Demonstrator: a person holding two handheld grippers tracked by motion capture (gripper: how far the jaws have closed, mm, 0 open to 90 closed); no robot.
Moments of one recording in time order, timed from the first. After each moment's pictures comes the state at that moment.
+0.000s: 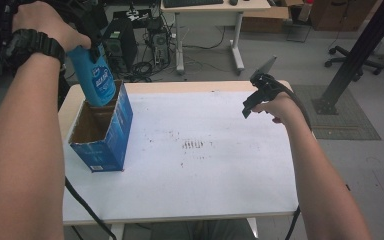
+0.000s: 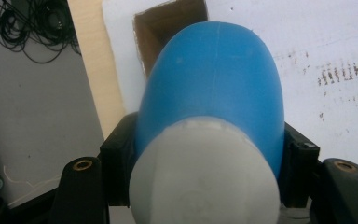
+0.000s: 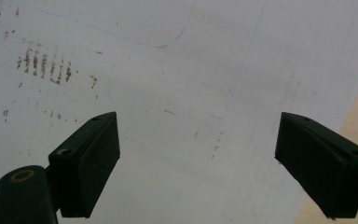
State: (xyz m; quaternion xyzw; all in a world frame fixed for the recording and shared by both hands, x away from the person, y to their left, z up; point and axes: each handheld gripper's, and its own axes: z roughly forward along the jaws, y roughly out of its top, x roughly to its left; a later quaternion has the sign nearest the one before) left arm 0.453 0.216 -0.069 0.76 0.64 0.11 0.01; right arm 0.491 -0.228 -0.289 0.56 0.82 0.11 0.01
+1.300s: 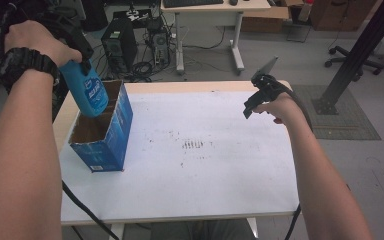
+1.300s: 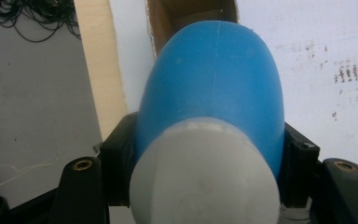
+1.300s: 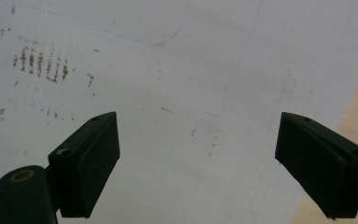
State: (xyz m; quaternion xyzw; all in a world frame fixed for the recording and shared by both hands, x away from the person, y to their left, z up) left arm 0.443 0.242 -0.096 0.74 0.67 0.10 0.01; right arm 0.489 -0.230 -0.289 0.56 0.82 0.10 0.01
